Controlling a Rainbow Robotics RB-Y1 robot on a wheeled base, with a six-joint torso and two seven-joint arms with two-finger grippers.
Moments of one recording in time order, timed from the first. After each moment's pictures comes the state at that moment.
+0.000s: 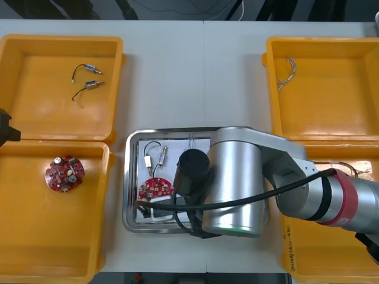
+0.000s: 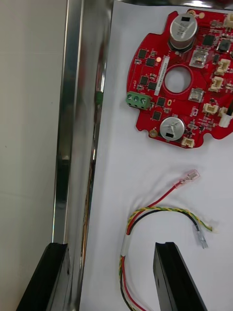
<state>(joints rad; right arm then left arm) -0.78 -0.49 1.03 -2.10 -0.68 1.71 1.84 -0.23 0.87 0.33 -2.22 0.93 1.91 -1.09</state>
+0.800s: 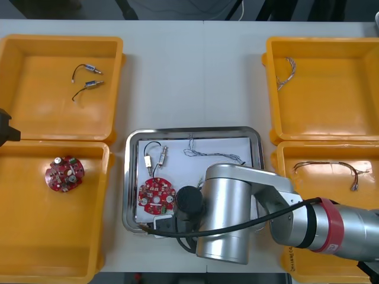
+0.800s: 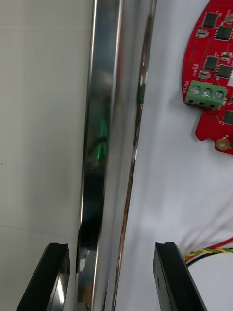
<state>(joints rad) -0.67 -0.46 1.12 -2.02 -0.51 1.63 1.84 -0.23 0.87 0.33 -2.22 0.93 1.91 -1.09</state>
